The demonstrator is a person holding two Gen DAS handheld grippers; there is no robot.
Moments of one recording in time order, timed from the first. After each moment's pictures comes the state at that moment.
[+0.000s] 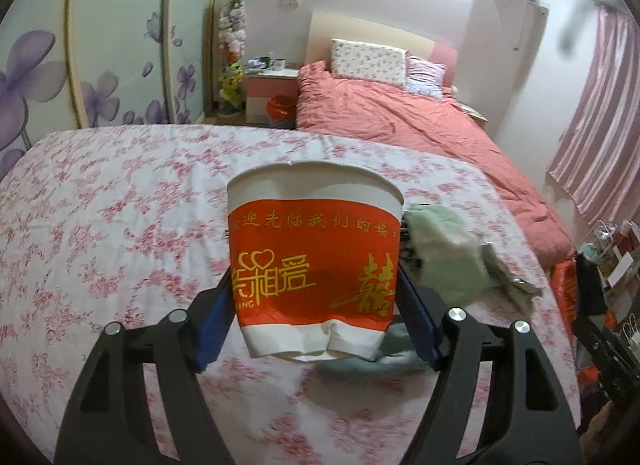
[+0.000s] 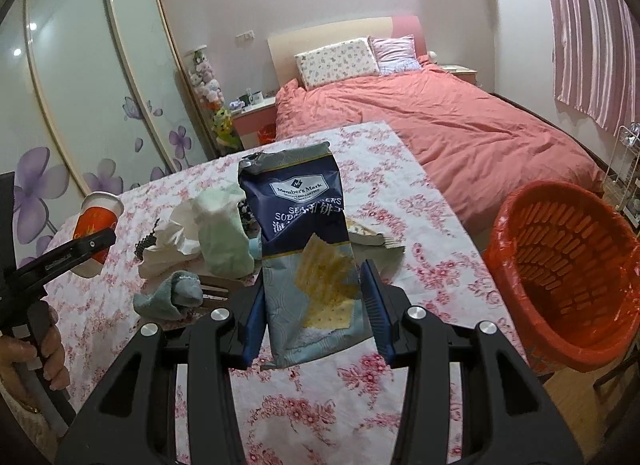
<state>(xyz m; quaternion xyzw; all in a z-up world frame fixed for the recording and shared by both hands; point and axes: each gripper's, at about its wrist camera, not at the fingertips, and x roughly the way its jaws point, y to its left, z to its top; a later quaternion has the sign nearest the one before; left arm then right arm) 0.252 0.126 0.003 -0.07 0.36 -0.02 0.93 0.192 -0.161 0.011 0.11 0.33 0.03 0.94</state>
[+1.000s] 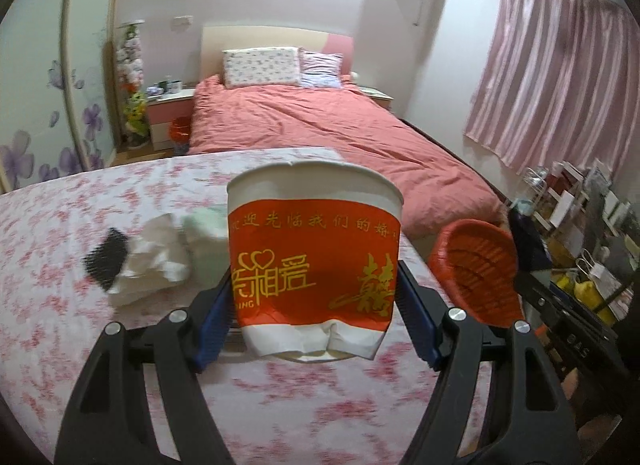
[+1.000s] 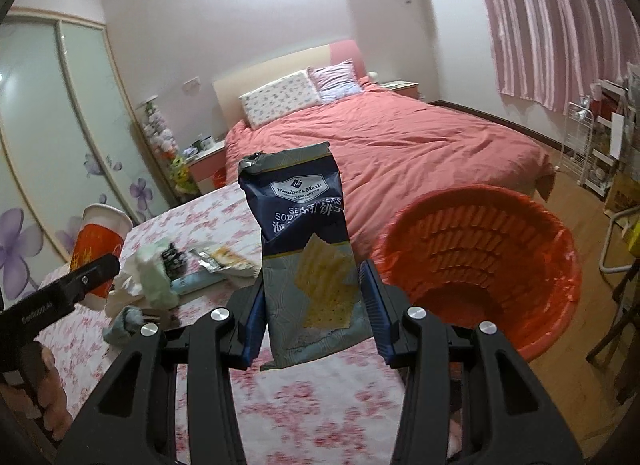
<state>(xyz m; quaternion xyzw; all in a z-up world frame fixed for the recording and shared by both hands) 0.215 -0.037 0.032 -0.01 0.35 -0.19 0.92 0.149 -0.265 0.022 0.16 0.28 -0.06 0.94</state>
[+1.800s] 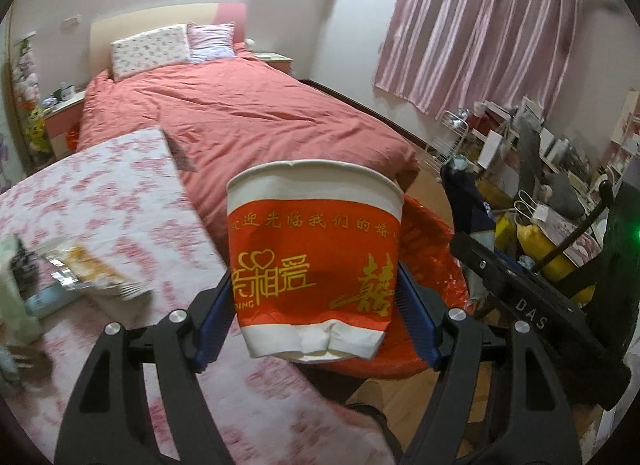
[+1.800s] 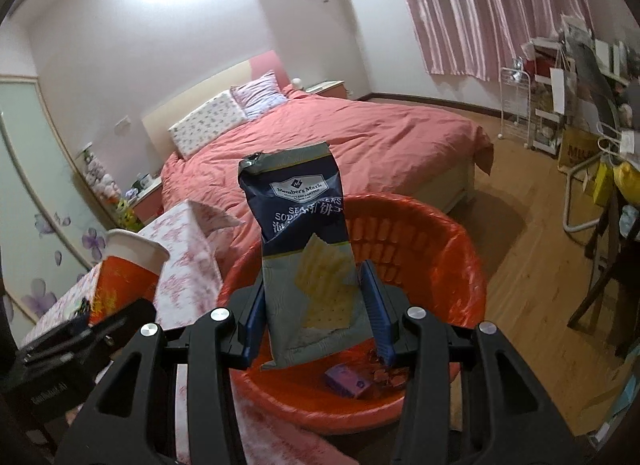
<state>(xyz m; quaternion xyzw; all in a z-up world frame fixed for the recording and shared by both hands) 0.223 -0.249 -0.011 0.03 0.38 -0.34 0.86 0.150 -0.394 -0.010 0.23 0.27 -0.16 0.92</state>
